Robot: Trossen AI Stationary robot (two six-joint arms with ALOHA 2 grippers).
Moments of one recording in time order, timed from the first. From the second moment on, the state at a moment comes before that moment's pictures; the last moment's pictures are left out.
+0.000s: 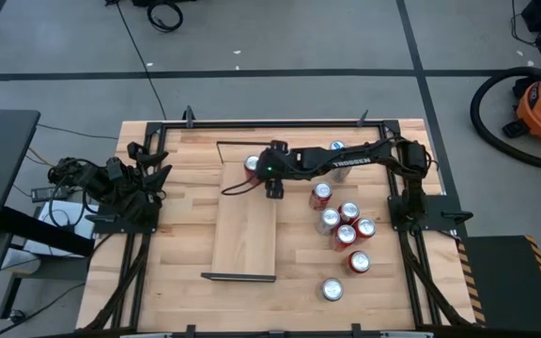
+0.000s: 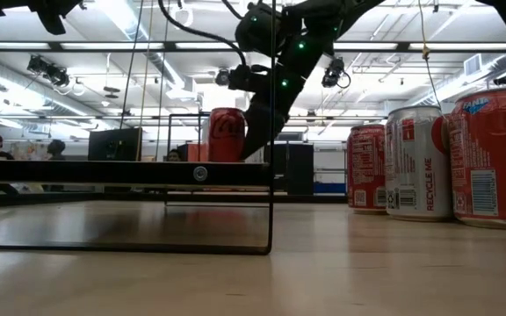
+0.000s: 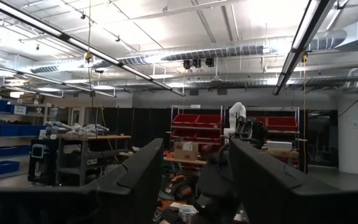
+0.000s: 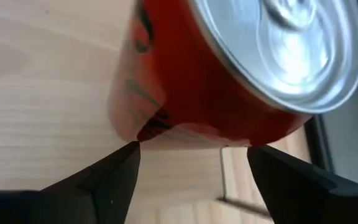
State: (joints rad) left arm -0.48 0.06 0.23 0.49 -0.76 0.41; right arm -0.15 1.94 1.45 -0.42 0.32 -0.26
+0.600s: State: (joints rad) left arm -0.48 0.06 0.23 0.49 -0.76 0.41; right arm -0.20 1.94 1.45 -0.27 0.10 -0.41
